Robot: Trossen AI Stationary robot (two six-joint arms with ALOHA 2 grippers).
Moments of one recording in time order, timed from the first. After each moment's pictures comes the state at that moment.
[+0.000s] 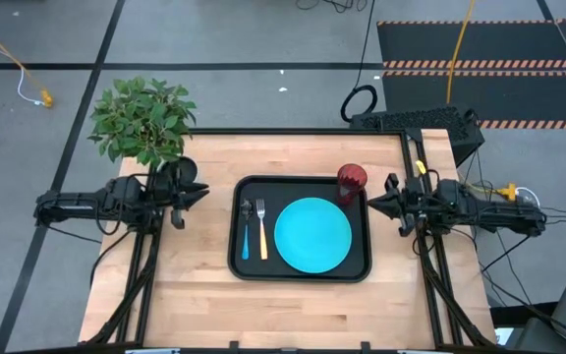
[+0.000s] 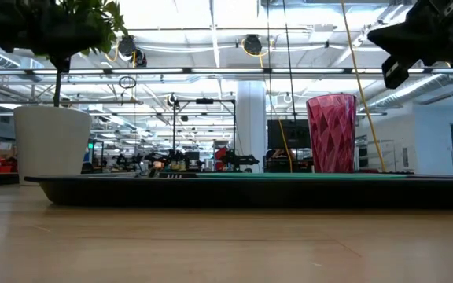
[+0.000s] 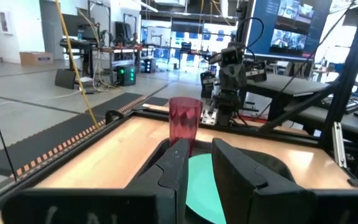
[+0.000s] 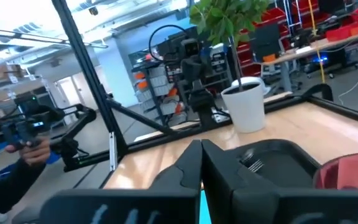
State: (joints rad) left arm -0.02 0.15 0.23 -0.03 -0.21 -0.09; right arm -0.07 0.08 0.10 0.08 -0.11 0.35
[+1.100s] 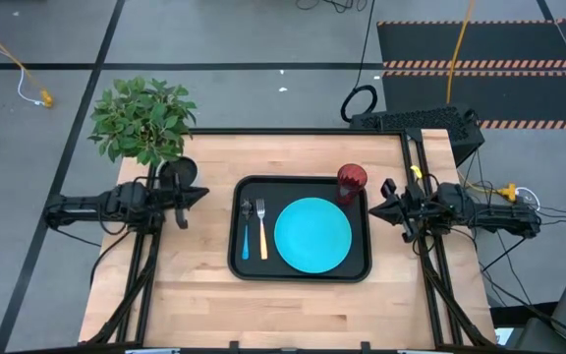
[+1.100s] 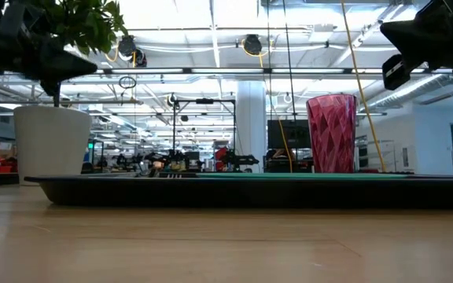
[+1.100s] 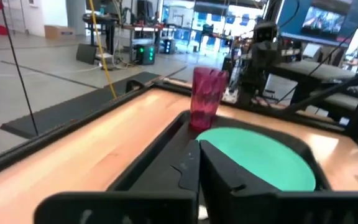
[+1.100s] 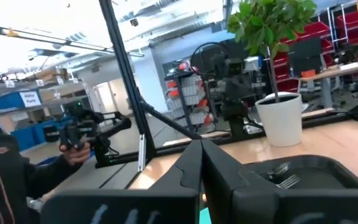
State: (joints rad) left arm -0.02 0.00 0.15 -0.19 -0.30 -0.17; right arm -0.07 0.00 0.02 0.20 -0.24 0.33
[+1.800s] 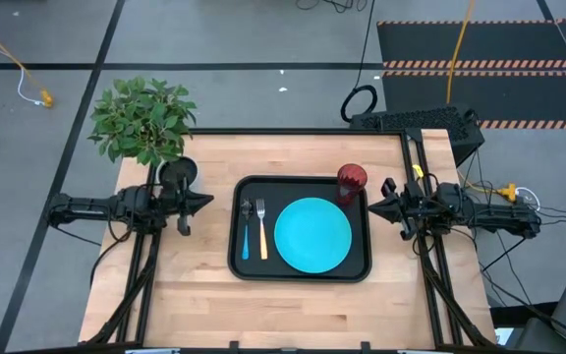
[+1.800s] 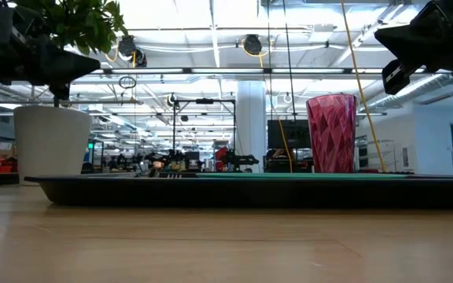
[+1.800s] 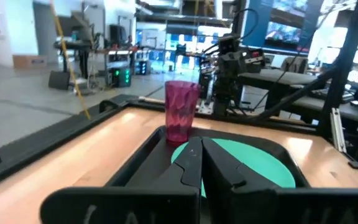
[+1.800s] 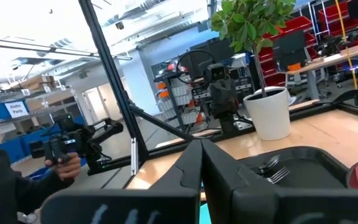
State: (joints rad) left arm -0.05 0.01 0.01 0.07 -0.21 -0.08; right arm -0.07 0.00 0.02 0.19 -0.18 0.38
